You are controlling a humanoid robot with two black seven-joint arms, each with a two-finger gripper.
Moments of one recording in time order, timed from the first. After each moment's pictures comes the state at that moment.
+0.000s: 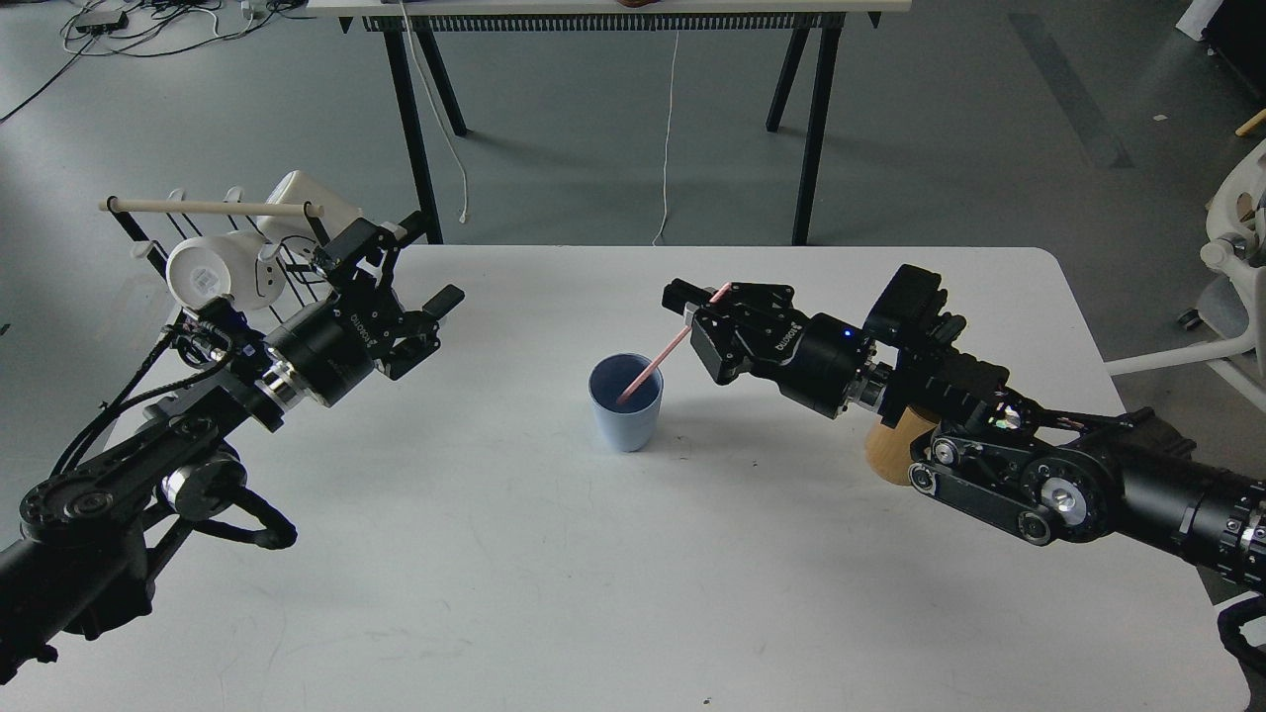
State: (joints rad) left arm -0.51 0.43 -0.75 -0.92 0.67 -0.49 -0.49; right arm 0.88 -0.33 0.11 0.99 -1.59 -0.49 0.49
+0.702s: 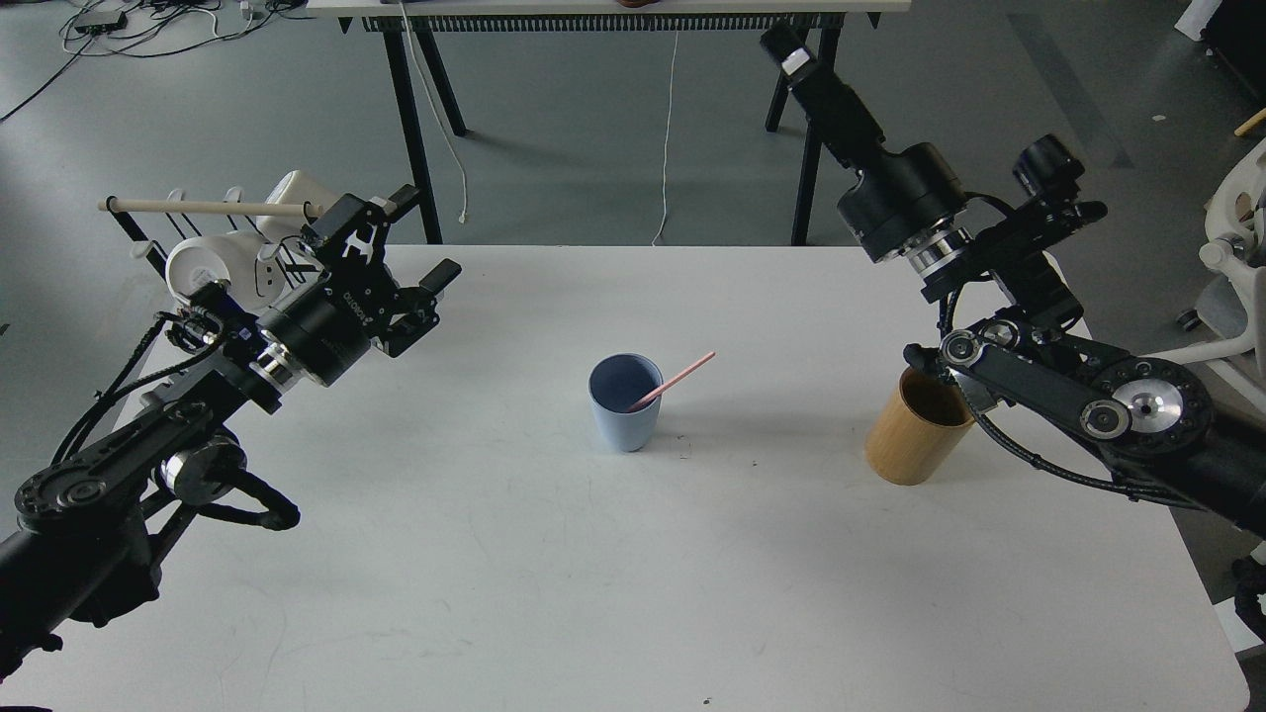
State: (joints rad) left arm -0.52 0.43 -0.85 -0.93 0.64 -0.49 -0.49; right arm 0.88 -0.44 0.46 1.22 -0.80 -0.45 0.49
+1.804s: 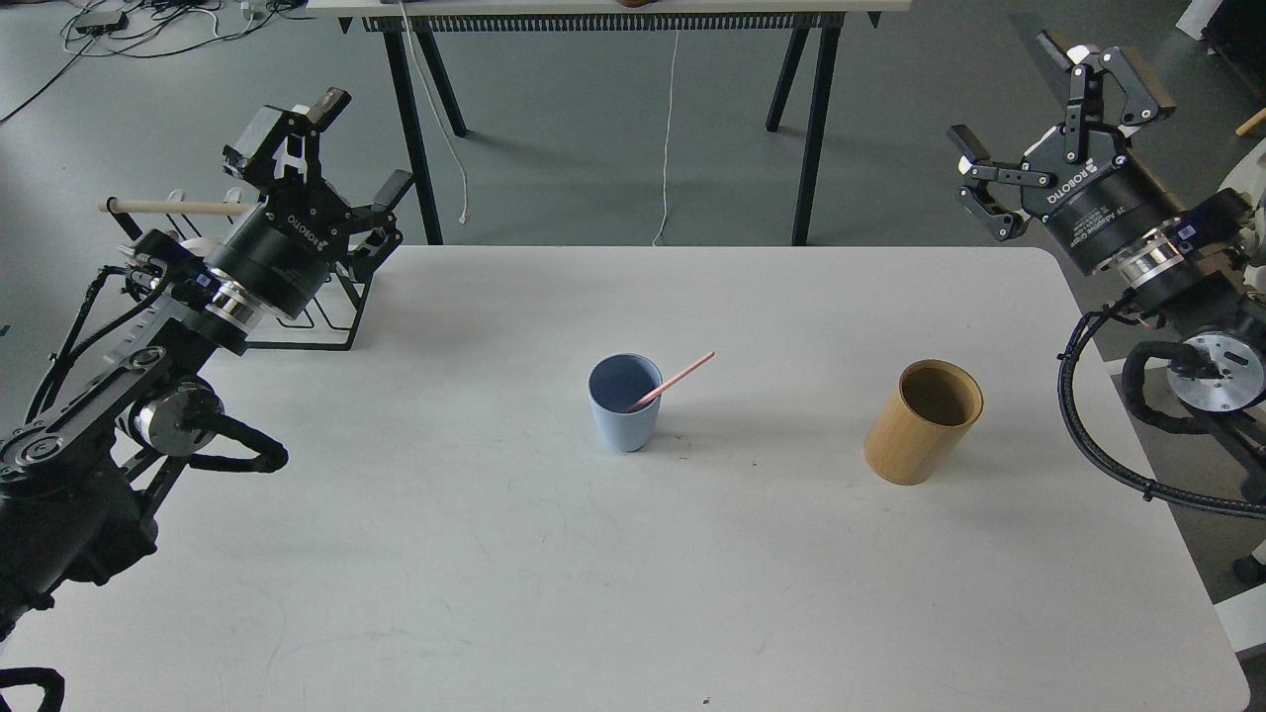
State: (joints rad) left arm -0.57 0.43 -0.90 -0.93 0.55 -0.49 -0.49; right arm 0.75 -0.63 0.60 0.96 -0.11 0.49 0.49
